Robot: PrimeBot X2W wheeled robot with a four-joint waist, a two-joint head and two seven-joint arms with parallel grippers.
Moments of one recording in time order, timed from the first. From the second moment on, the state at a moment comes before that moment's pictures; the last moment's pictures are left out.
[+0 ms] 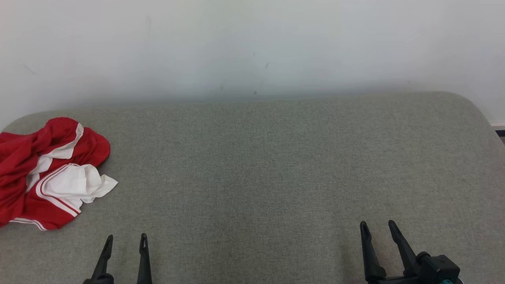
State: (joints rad) left arm 0.04 0.05 0.02 0.18 -0.05 -0.05 -0.26; right arm 0.02 -0.05 0.04 0.25 0.20 0.13 -0.26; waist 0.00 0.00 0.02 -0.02
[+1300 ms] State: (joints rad) left arm 0.06 0.05 0.09 0.22 -0.04 0.01 -0.26; right arm 0.05 -0.05 0.05 0.24 0.20 0.13 -0.26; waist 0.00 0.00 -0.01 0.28
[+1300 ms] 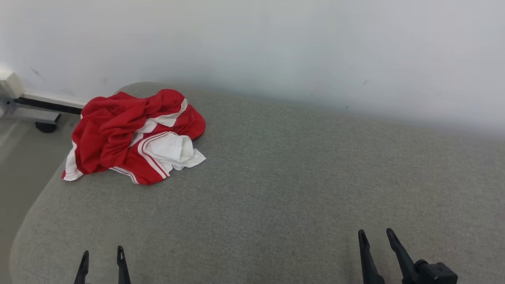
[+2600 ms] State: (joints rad) left arm 0.02 0.05 0.09 0.20 -0.09 0.06 -0.26; right arm 0.04 -0.05 0.06 0.22 0.18 0.13 -0.26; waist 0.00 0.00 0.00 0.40
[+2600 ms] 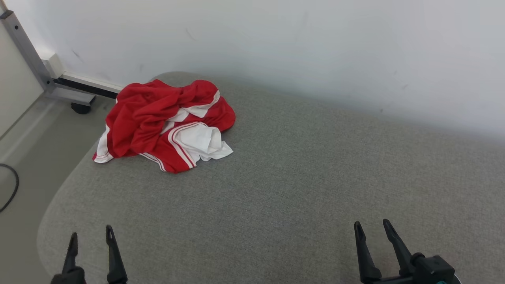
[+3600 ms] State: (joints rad) left arm -0.71 0.34 0.28 0.63 -0.17 -0.09 -0.22; right arm -0.17 -0.05 0.06 0.14 0.20 0.13 -0.26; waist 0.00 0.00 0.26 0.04
